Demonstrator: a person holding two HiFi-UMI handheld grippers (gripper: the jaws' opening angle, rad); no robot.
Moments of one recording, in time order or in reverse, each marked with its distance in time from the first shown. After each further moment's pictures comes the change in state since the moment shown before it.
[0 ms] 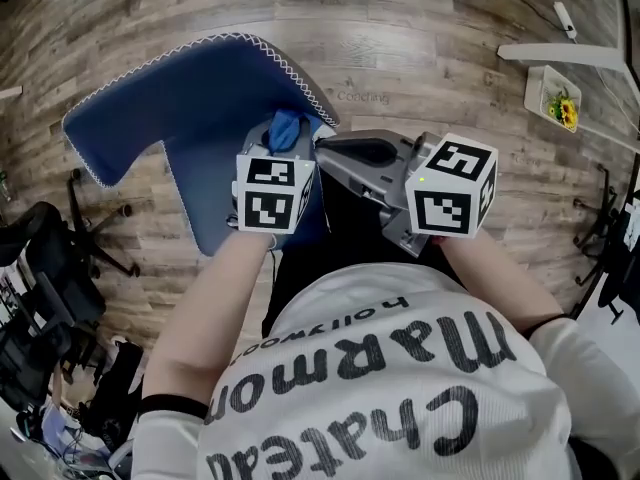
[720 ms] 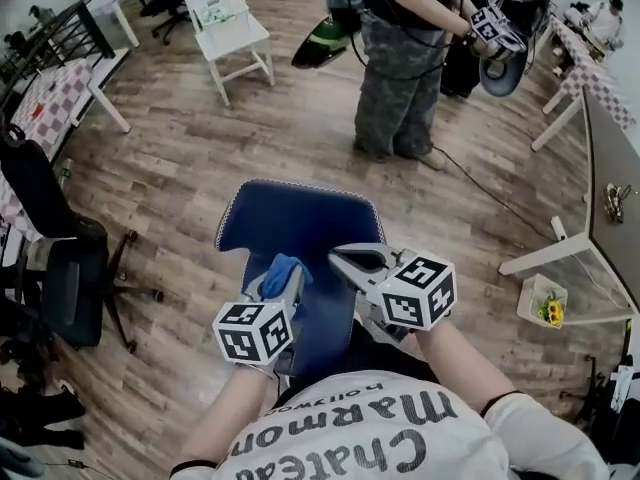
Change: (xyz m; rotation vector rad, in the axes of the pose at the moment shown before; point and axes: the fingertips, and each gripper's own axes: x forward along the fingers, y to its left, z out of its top) left arm -0.249 0.055 0.041 -0.423 -0.512 0.137; right arm 0.057 0.144 0.072 -0.533 0.038 -0.002
